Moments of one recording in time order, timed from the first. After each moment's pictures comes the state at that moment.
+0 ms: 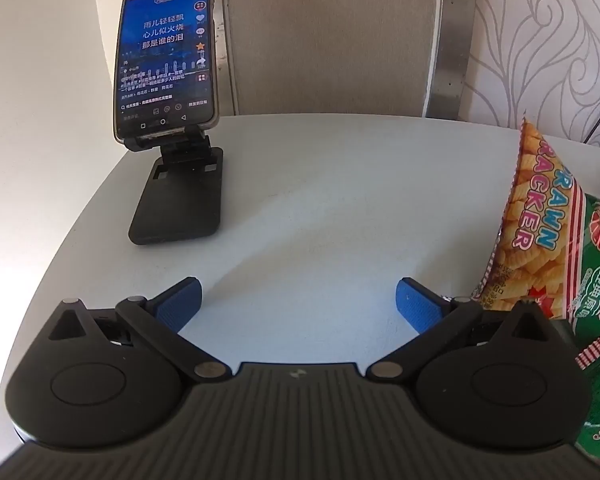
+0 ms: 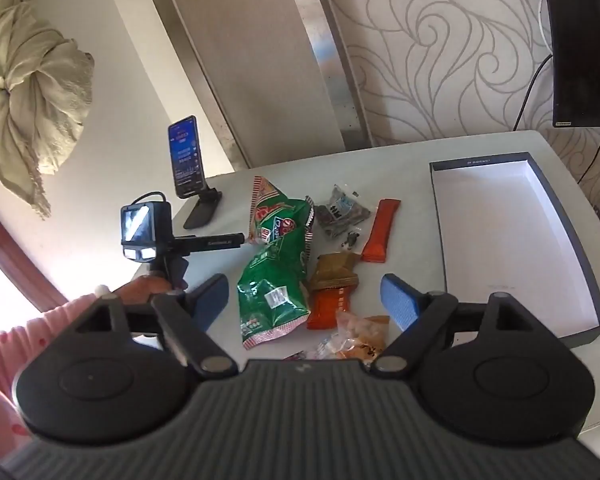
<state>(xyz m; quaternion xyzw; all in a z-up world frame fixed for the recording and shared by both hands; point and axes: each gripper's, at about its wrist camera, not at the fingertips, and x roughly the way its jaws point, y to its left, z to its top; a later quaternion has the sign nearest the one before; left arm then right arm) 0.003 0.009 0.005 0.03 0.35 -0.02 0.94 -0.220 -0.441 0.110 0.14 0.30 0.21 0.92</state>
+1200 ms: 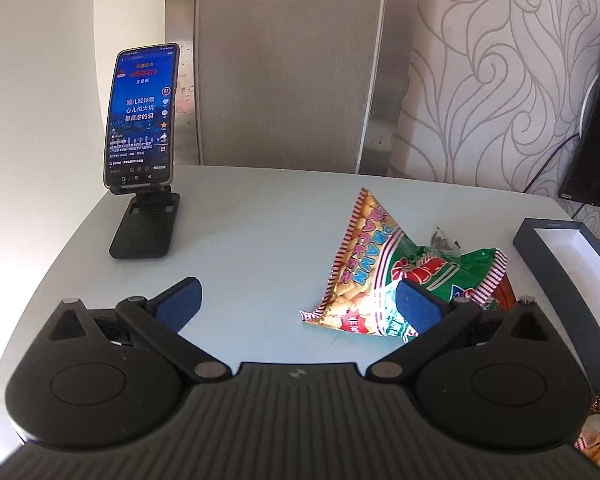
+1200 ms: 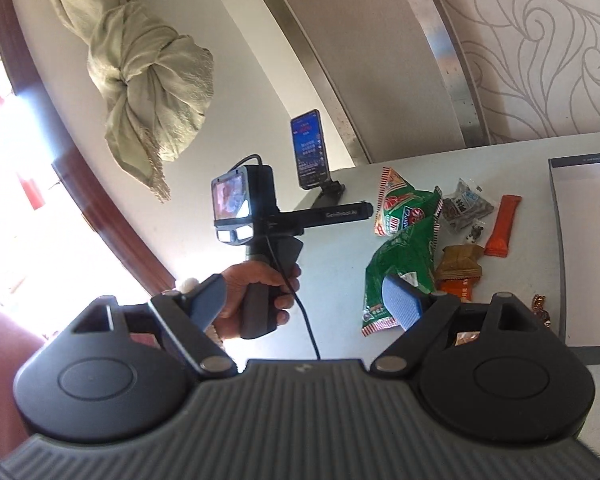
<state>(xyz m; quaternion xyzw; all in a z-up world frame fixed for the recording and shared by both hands) -0.076 -0.055 0.075 -0.01 0.30 -0.05 0.95 -0.246 -0.423 0.101 0.17 0.26 0.39 0.87</state>
